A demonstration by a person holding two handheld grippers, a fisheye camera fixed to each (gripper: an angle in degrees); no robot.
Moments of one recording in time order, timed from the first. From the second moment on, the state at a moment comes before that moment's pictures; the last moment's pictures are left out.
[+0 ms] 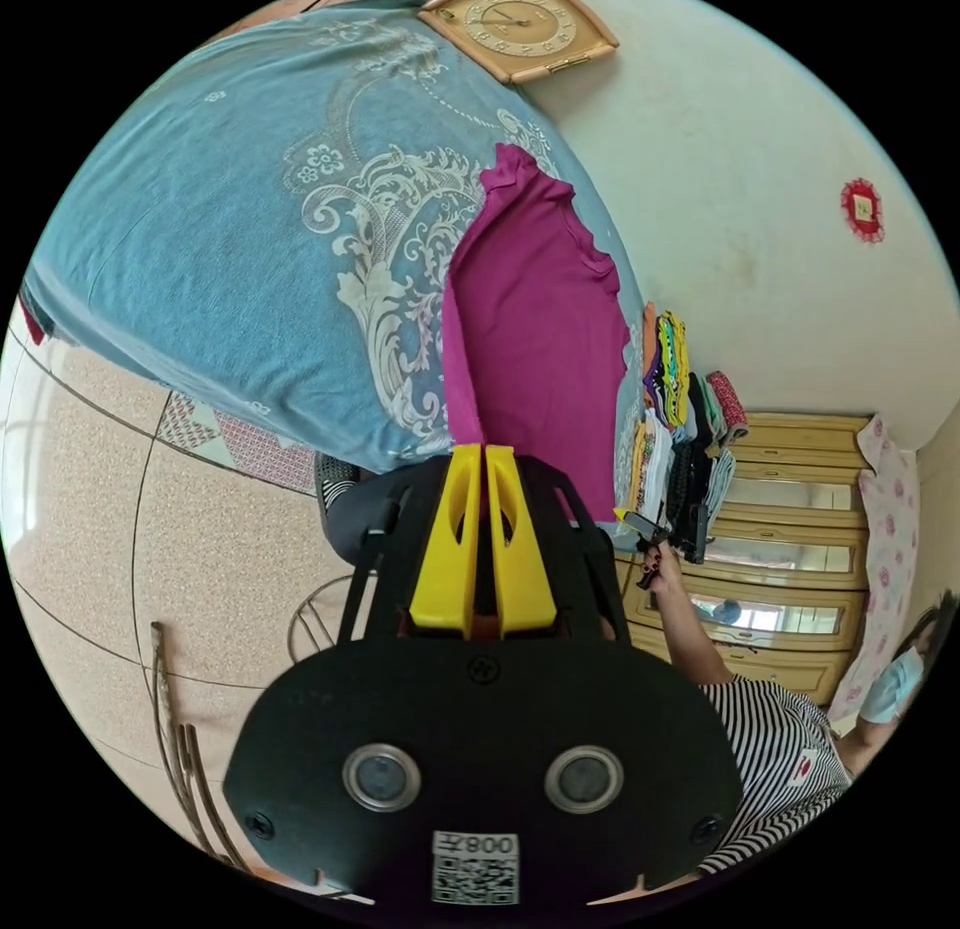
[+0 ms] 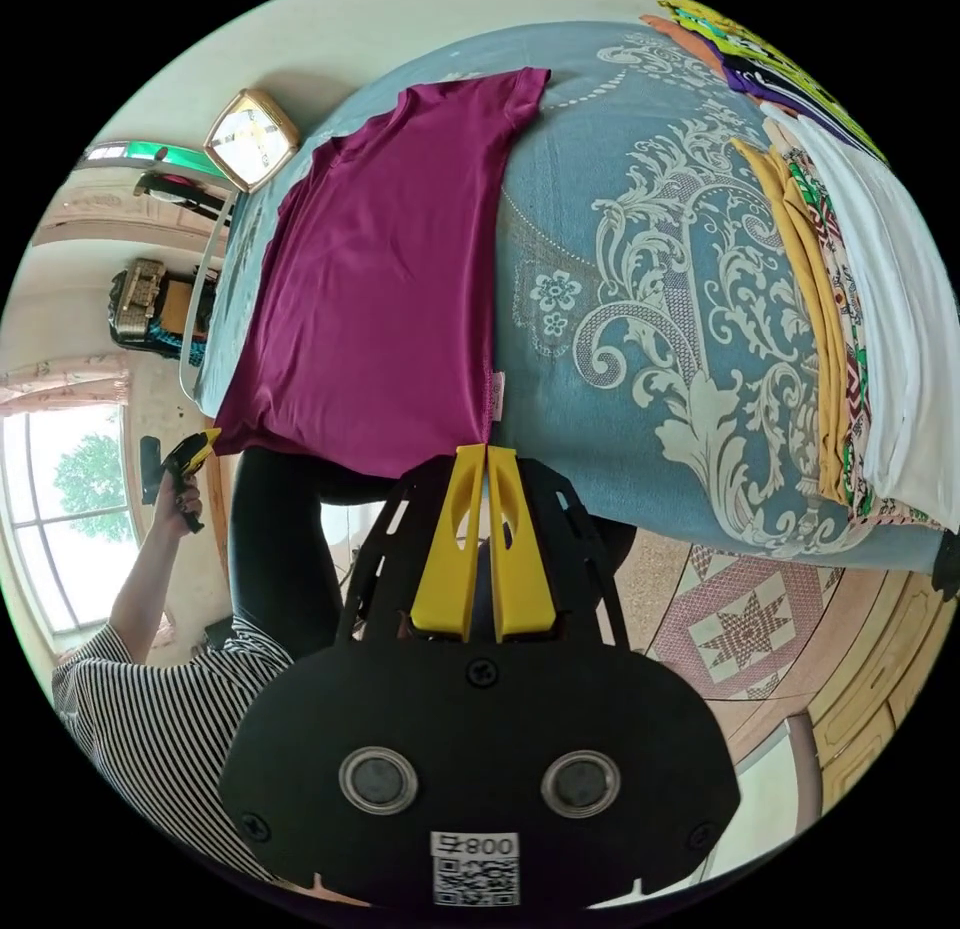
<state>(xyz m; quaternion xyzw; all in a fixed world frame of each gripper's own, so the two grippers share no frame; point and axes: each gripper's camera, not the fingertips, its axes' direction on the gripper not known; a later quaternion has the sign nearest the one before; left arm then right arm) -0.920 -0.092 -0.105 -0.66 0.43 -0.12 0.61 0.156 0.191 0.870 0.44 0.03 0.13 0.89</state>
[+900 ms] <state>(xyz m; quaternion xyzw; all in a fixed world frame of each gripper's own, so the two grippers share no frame) -0.910 -0.054 -0.031 -0.62 0.34 -0.22 0.67 0.191 0.146 0.822 0.48 0.02 0.15 0.86</state>
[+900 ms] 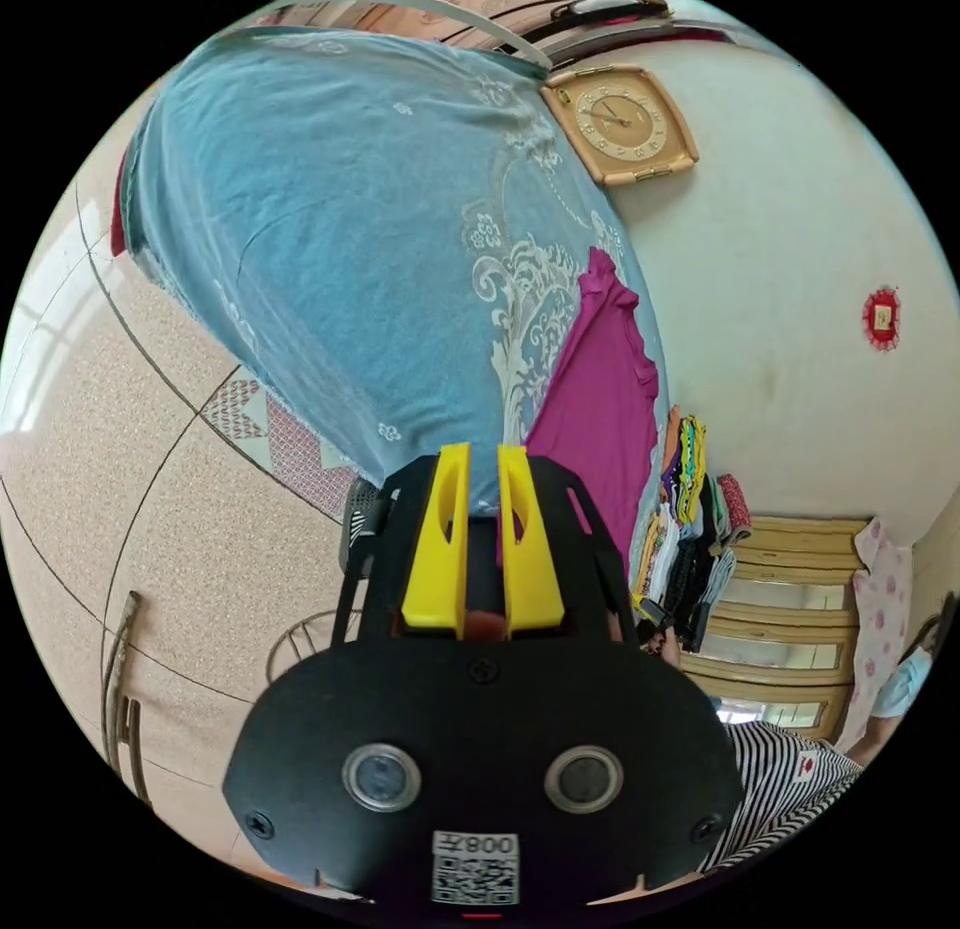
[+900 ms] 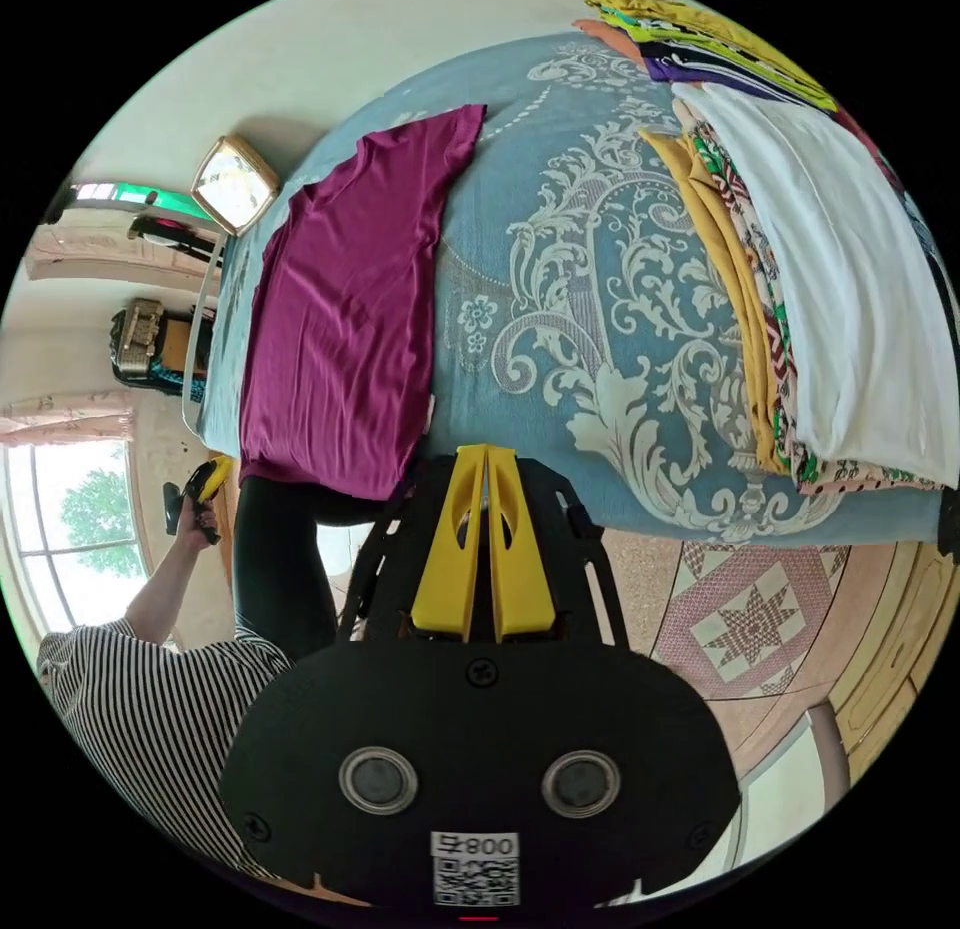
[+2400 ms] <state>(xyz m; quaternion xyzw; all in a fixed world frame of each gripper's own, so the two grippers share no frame) -0.390 -0.339 0.396 -0.53 0.34 0.04 0.78 0.232 -0.162 0.503 0.56 0.15 0.14 0.80</state>
